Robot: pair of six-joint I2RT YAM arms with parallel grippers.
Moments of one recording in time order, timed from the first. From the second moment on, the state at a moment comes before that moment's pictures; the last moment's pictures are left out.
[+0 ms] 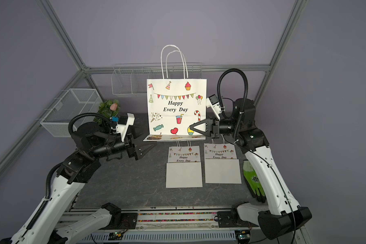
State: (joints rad) left arm -0.51 0.98 1.27 -0.39 0.73 -0.14; right arm 0.29 1.25 1.50 -0.42 -1.29 0.52
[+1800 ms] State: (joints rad) left arm -0.42 1.09 1.13 0.11 0.98 -0.57; right arm 0.30 1.10 1.46 -0.30 -1.25 0.47
